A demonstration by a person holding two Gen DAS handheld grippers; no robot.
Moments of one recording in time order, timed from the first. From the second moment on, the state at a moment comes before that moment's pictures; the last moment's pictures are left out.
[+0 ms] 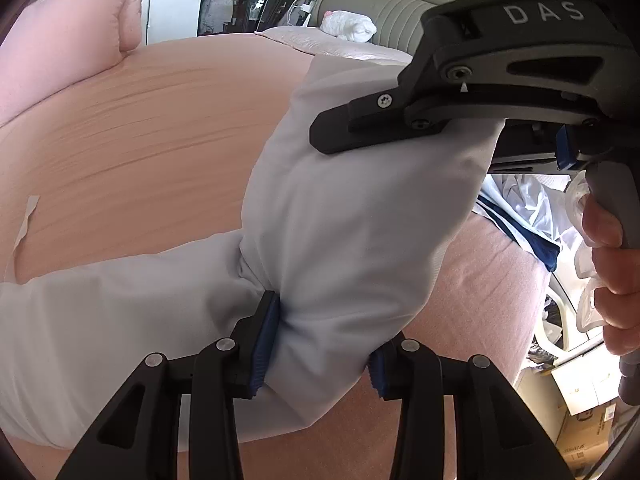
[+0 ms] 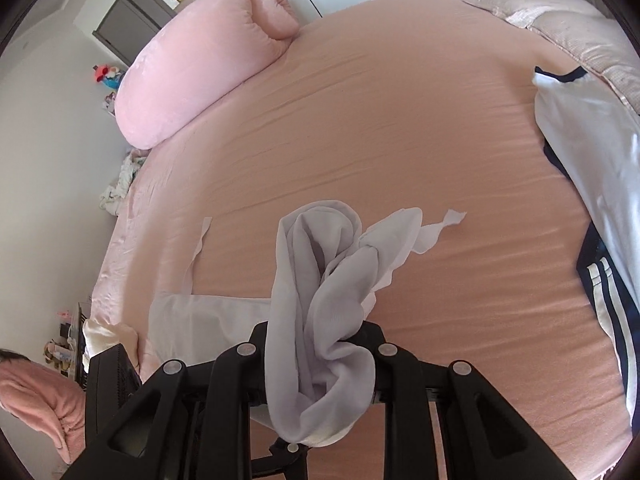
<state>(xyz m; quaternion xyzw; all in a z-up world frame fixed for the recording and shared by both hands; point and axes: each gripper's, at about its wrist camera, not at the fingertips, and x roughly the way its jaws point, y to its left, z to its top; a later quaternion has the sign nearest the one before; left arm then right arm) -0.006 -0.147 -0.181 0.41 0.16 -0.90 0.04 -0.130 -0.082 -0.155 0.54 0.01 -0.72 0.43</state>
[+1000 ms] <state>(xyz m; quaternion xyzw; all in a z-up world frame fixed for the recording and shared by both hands) 0.090 -0.217 -0.148 0.28 0.35 -0.89 0.06 -0.025 -0.209 -0.102 0.51 0.21 -0.68 0.49</state>
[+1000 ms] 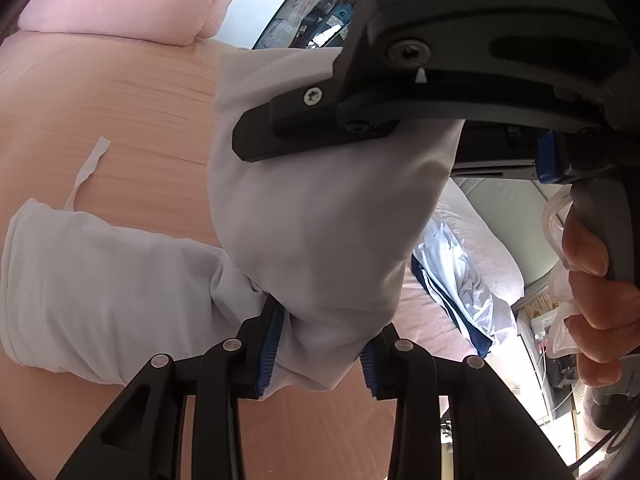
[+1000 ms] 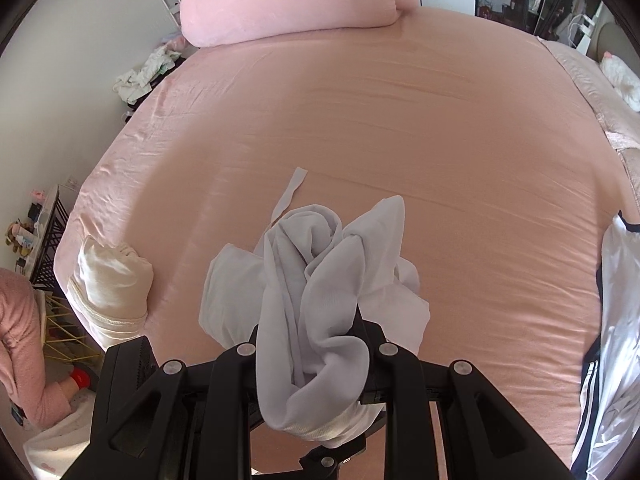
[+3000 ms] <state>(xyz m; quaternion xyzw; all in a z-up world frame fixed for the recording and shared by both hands) 0.122 -0.246 -0.139 0.37 0.37 -0.82 0.24 -0.061 -0.140 -0.158 0.62 0.07 -0.62 0.47</state>
